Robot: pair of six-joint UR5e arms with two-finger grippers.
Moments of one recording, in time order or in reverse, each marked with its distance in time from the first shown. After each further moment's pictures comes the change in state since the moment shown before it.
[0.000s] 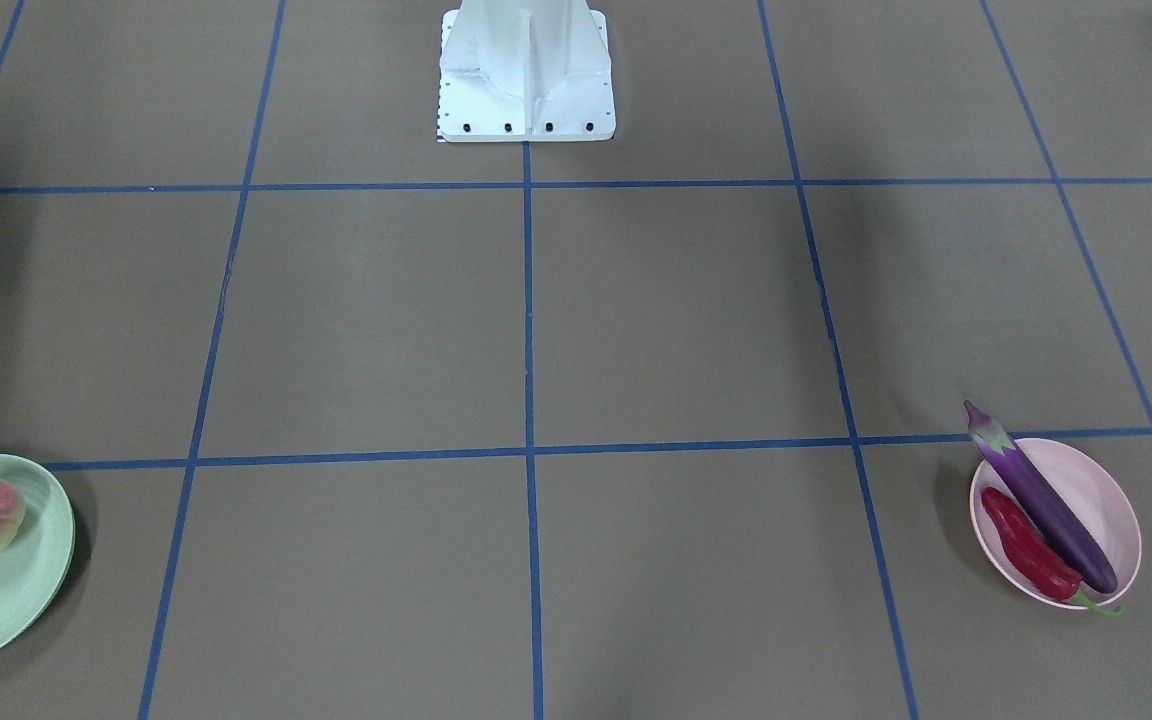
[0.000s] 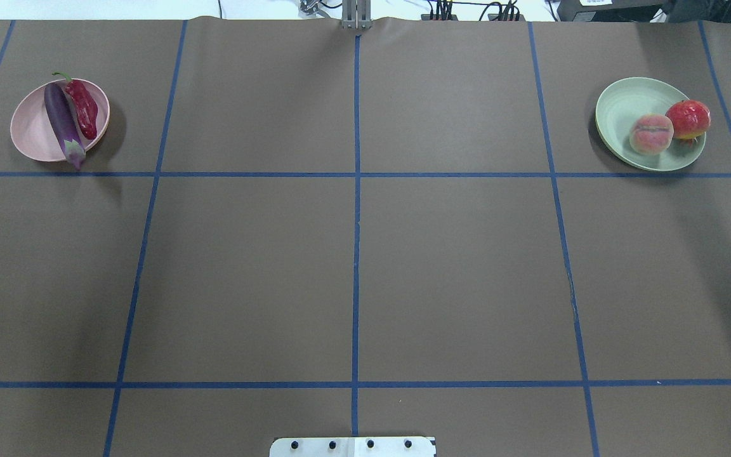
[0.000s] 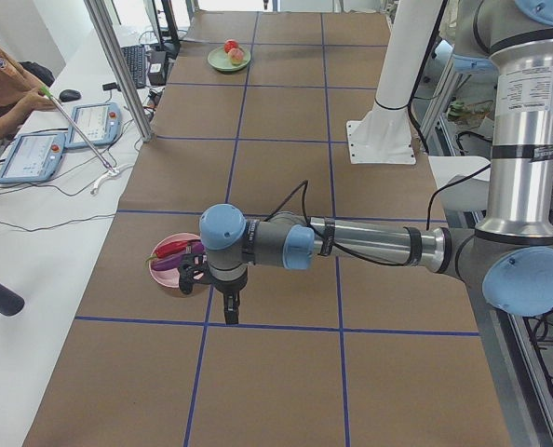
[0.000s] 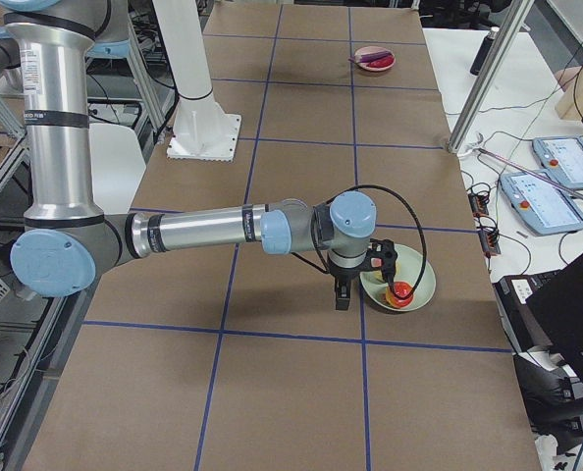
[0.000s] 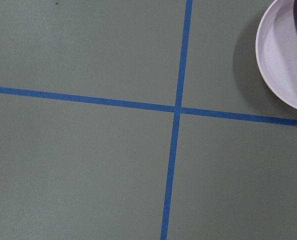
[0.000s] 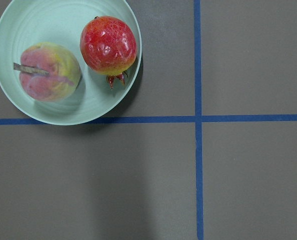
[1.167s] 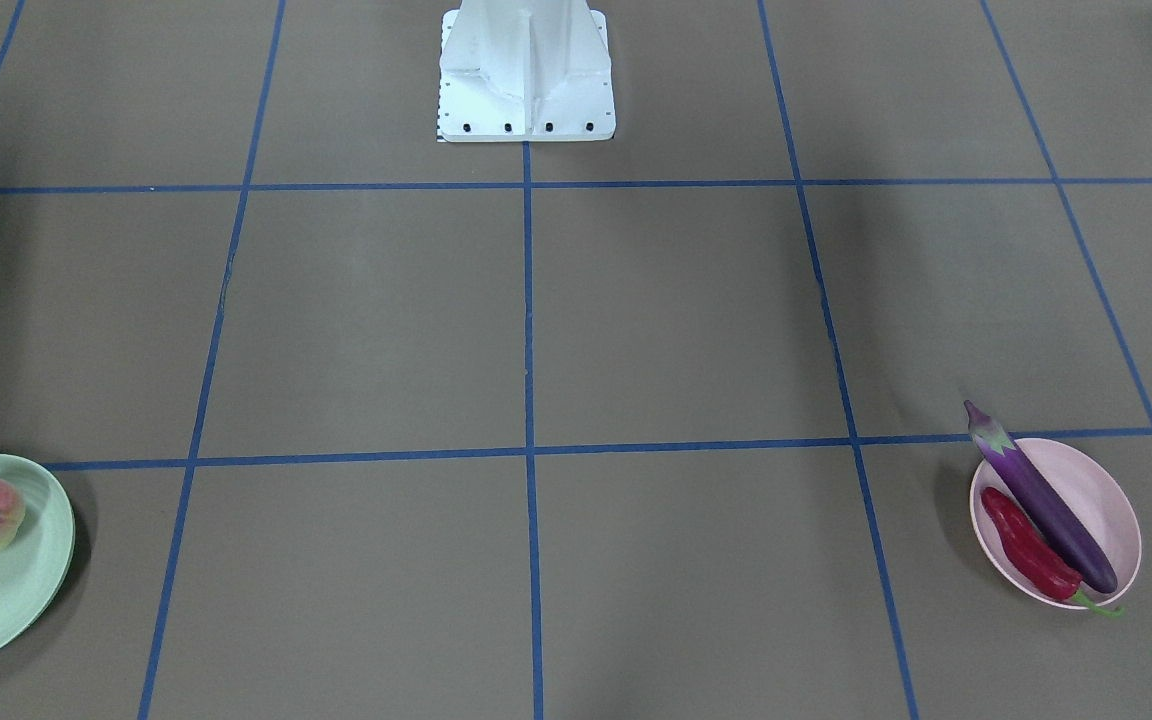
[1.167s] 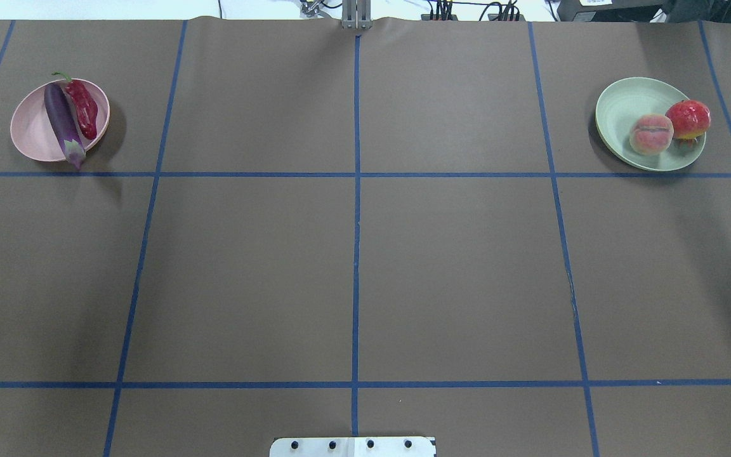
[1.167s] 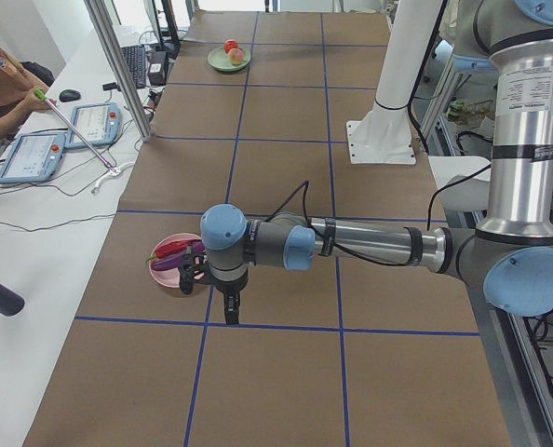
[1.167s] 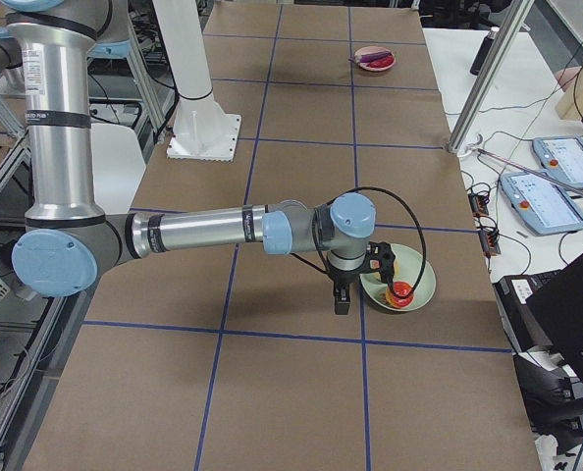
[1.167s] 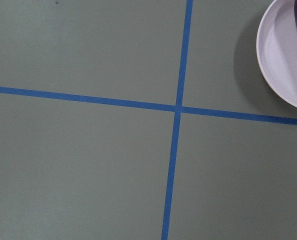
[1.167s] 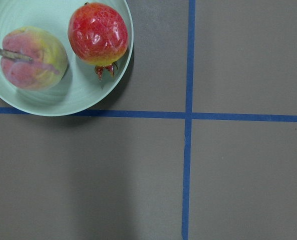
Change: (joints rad) left arm 0.000 0.002 -0.001 -0.006 0.001 0.001; right arm -0.027 -0.004 -0.003 -0.007 -0.060 -0.048
